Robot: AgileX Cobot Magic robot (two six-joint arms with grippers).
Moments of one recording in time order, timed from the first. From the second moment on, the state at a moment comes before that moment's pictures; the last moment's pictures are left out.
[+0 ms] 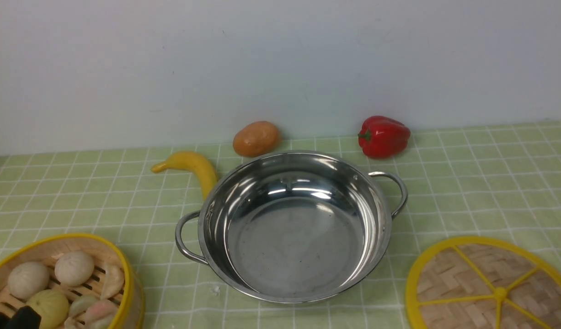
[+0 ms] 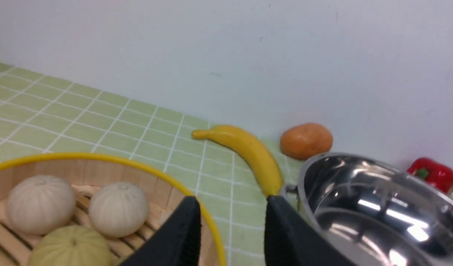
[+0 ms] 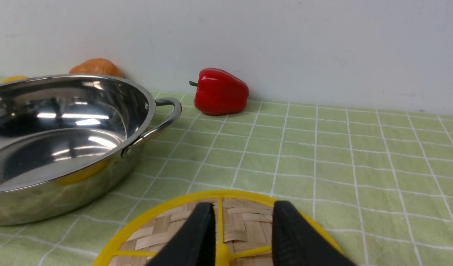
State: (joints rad) right arm 0.18 0.02 0.01 0.08 0.31 0.03; left arm 0.07 0.00 0.01 -0.46 0.20 0.10
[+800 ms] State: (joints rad) right arm 0.18 0.02 0.01 0.08 0.31 0.03; left arm 0.07 0.50 -0.48 -0.52 0.85 0.12
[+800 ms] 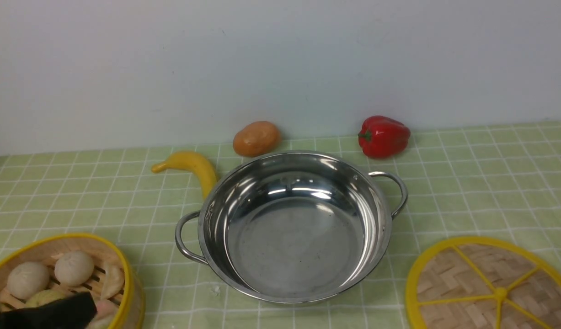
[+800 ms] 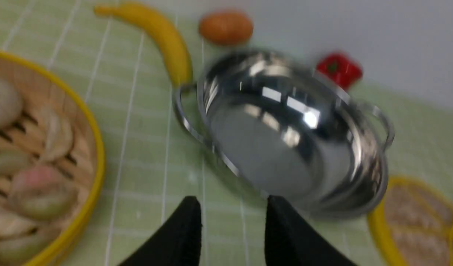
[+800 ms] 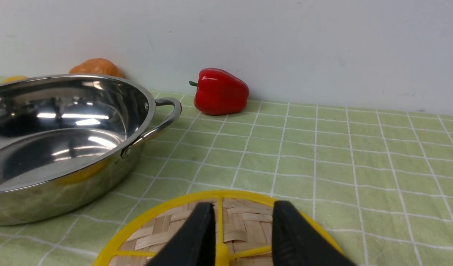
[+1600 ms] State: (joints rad) right arm 0.18 0.02 0.01 0.08 0.31 0.03; left arm 0.05 1.46 -0.74 -0.28 0.79 0.32
